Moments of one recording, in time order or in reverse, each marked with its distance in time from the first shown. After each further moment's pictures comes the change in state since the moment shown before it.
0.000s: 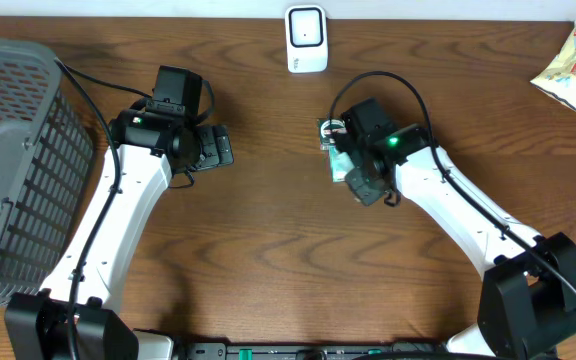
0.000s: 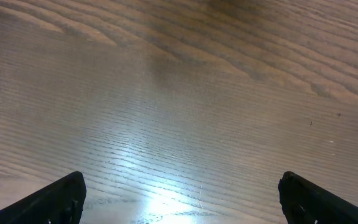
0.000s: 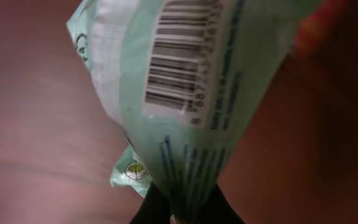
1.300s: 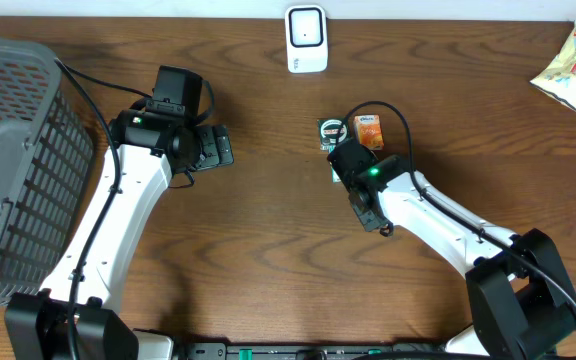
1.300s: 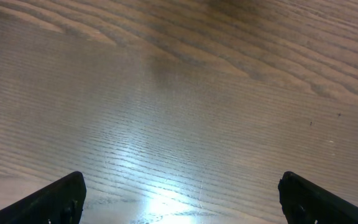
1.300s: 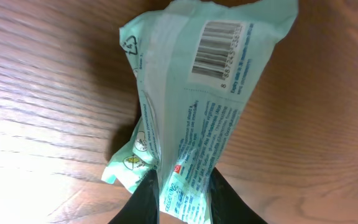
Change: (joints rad) left arm 0.000 0.000 0.000 0.000 0.000 0.000; right arm 0.093 0.000 -0.192 0.039 0.223 0.232
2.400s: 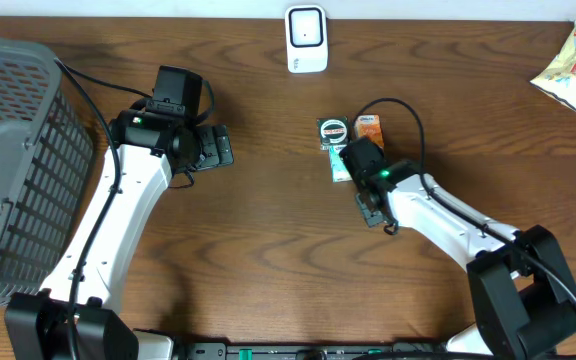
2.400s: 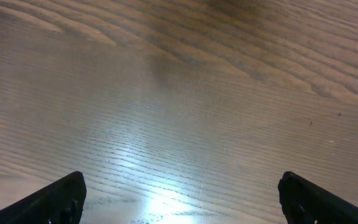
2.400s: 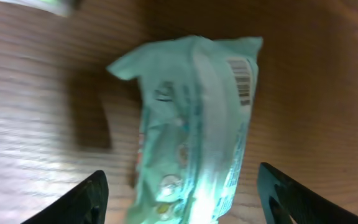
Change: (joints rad) left arm 0.000 0.000 0.000 0.000 0.000 0.000; right arm -0.071 0.000 -0.083 0.175 -0.017 0.029
